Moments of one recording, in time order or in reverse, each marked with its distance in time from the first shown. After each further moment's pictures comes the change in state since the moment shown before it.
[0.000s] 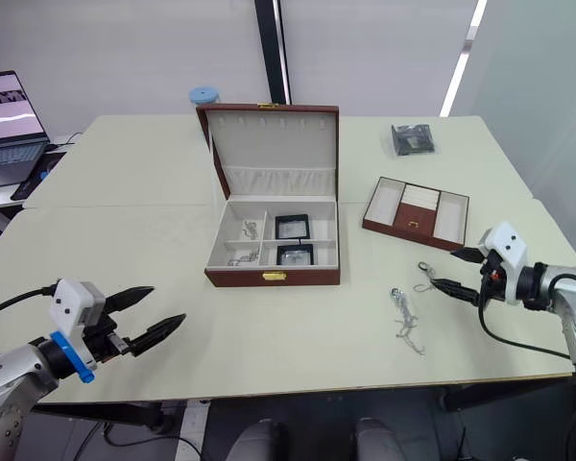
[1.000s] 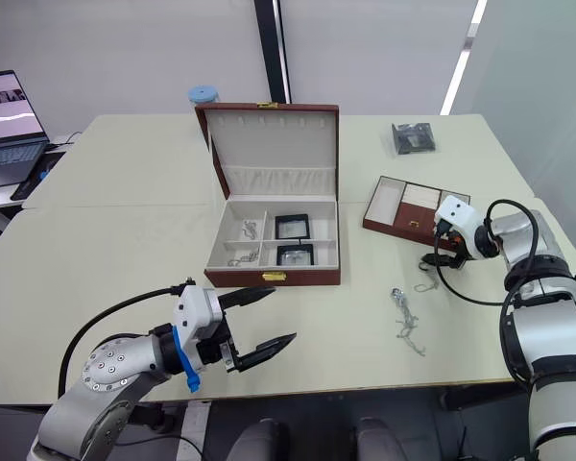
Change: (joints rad) left arm -0.167 -0.165 -0.424 -0.245 0.084 0.010 0.088; right arm -0.673 0.222 0.313 1.056 -0.464 -0.338 -0.101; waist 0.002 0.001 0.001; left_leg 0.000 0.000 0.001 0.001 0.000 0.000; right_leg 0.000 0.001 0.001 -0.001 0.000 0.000
